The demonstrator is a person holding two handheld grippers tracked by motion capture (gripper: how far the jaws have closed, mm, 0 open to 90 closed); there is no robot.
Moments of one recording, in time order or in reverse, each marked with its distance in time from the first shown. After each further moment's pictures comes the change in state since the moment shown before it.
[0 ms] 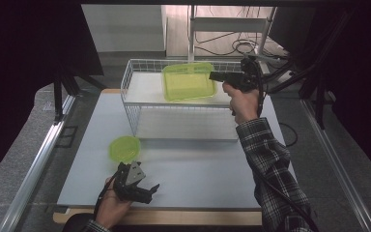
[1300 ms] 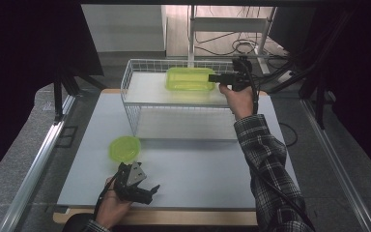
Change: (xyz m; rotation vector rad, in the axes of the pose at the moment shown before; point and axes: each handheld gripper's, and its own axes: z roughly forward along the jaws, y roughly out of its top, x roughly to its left) left arm -0.002 0.000 0.001 0.012 -0.001 0.012; right arm -0.008 0.004 0.024 0.066 -0.214 -0.186
